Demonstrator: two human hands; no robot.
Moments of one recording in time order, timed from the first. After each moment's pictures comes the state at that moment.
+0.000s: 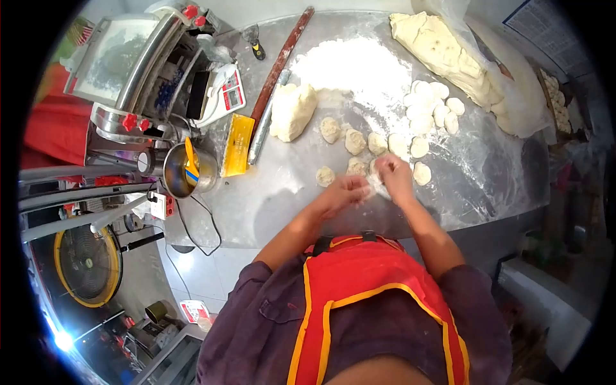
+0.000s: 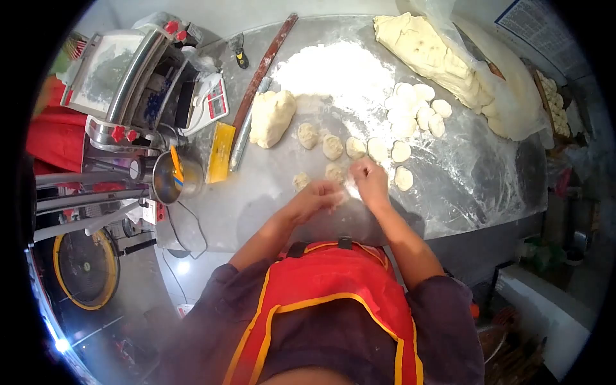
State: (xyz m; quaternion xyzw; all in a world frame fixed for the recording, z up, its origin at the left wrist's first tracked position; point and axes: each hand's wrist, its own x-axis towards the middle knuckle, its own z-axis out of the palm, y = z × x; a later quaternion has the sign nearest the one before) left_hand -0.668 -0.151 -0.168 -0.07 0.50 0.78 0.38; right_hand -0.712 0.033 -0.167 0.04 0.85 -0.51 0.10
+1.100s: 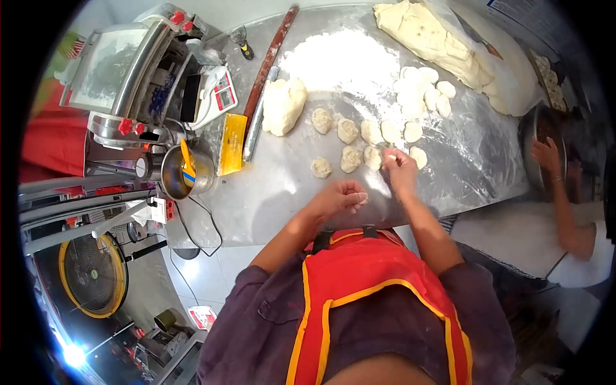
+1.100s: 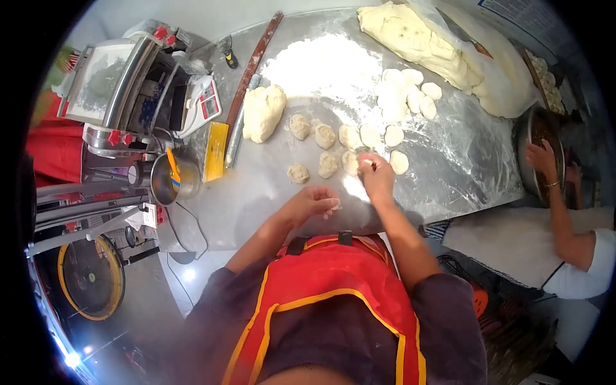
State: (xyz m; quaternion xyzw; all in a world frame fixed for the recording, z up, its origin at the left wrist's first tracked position) left_hand -0.641 -0.156 -0.161 -0.05 0.52 0.75 0.41; right_hand -0.684 0.048 -0.169 0.20 0.78 -0.59 0.10
